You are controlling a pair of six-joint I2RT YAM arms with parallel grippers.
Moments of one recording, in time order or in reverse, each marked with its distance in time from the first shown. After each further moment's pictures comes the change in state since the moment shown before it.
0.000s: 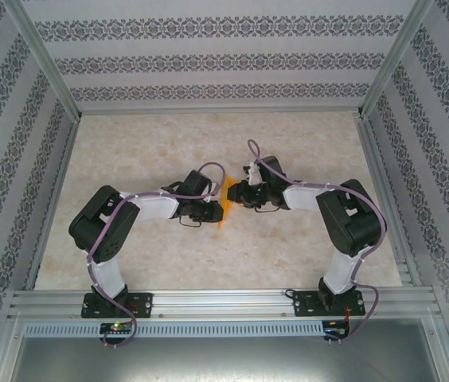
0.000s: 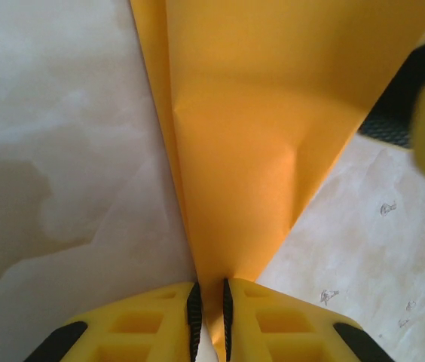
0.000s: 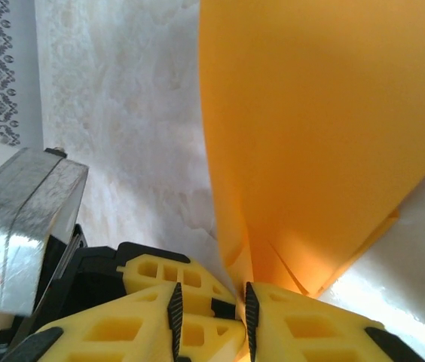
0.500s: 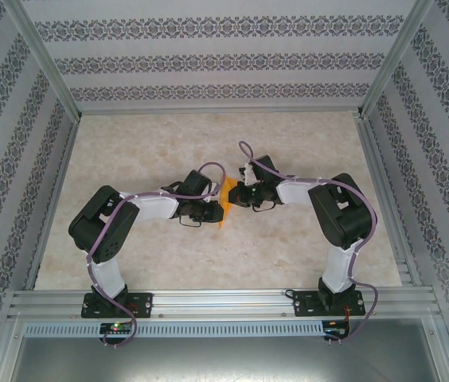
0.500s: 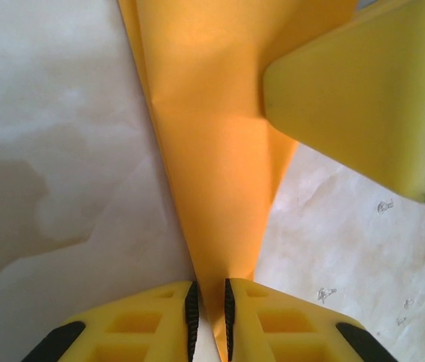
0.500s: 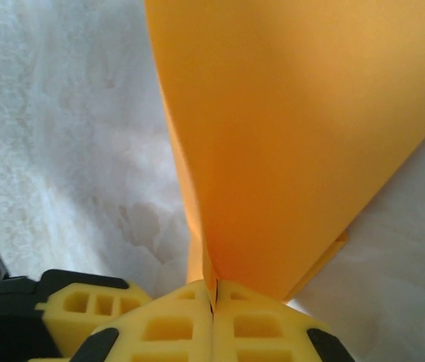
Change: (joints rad) left arm 0.000 -0.004 0.000 -0.002 0.003 0.003; right arm 0.008 0.081 0.093 -0.140 0.084 -0.098
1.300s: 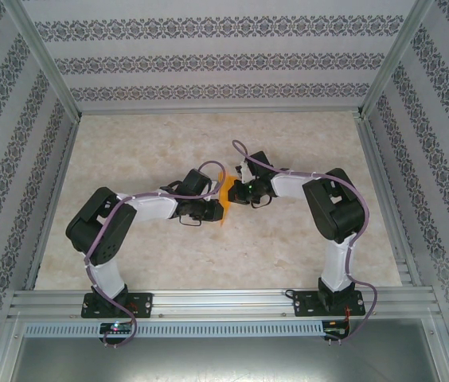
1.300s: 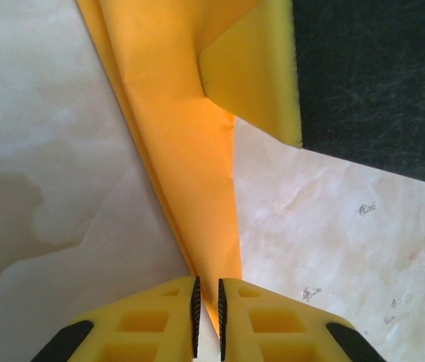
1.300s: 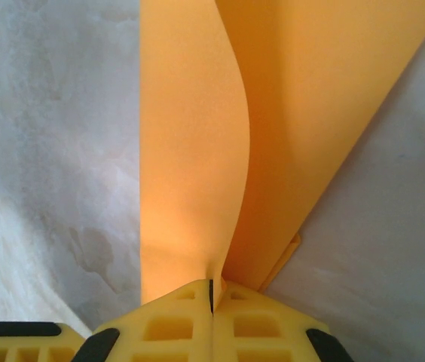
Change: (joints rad) left arm -0.002 -0.029 0.000 -0.002 -0.008 0.011; right arm 0.003 0.071 0.117 -0.142 0.069 -0.100
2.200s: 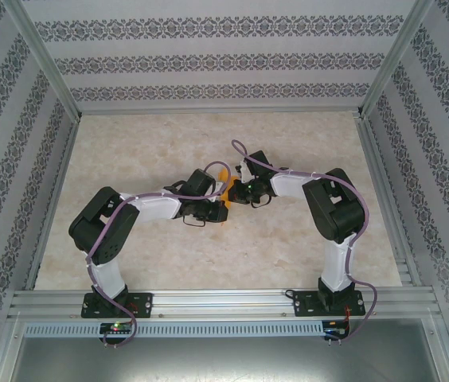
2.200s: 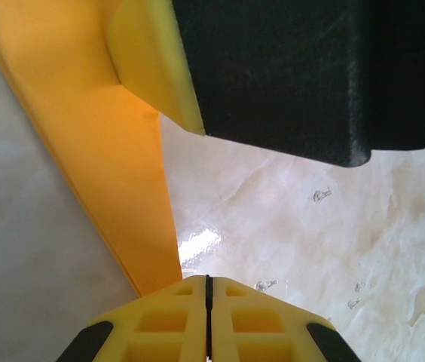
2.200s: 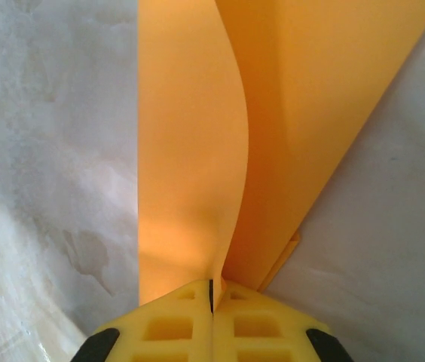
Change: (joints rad) left arm -0.031 0.018 0.026 0.005 0.060 0.011; right arm 0.006 0.000 0.010 -0.018 0.019 -0.003
